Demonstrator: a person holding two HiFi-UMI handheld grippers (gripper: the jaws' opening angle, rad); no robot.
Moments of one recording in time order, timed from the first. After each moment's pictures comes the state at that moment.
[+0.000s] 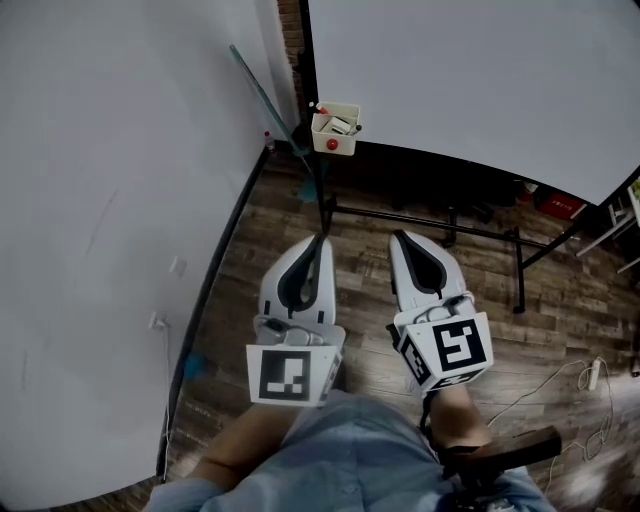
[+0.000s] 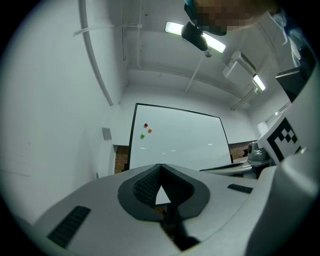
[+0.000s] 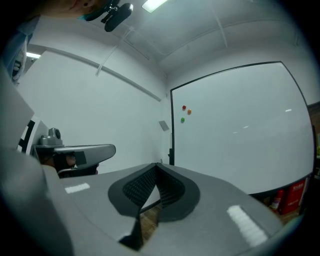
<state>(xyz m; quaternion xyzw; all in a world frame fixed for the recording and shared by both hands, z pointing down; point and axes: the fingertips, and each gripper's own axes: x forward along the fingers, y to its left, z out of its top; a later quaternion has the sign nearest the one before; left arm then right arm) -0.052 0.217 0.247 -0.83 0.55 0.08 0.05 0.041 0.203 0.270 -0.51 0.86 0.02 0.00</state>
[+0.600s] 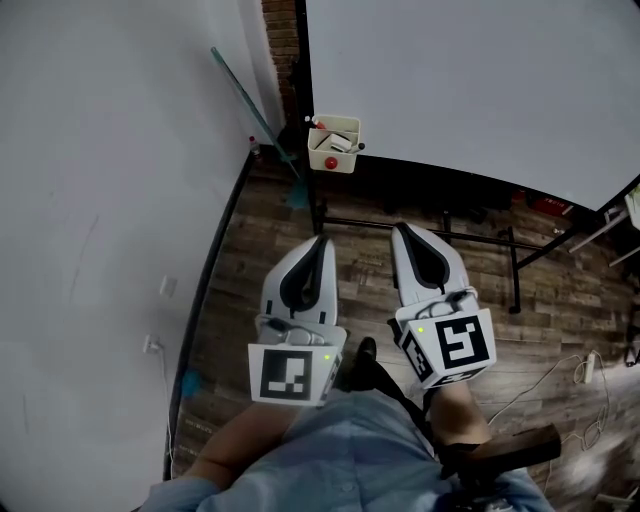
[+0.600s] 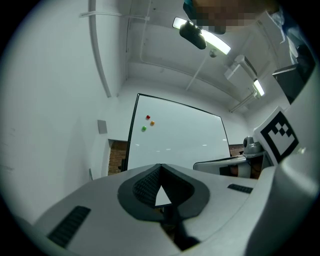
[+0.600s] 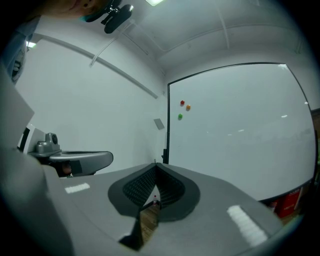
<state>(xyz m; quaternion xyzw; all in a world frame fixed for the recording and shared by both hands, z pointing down) -0.070 0.129 0.261 -0.85 0.52 0.07 0.03 0.023 0.118 0.265 -0.54 0.84 0.03 -0.01</state>
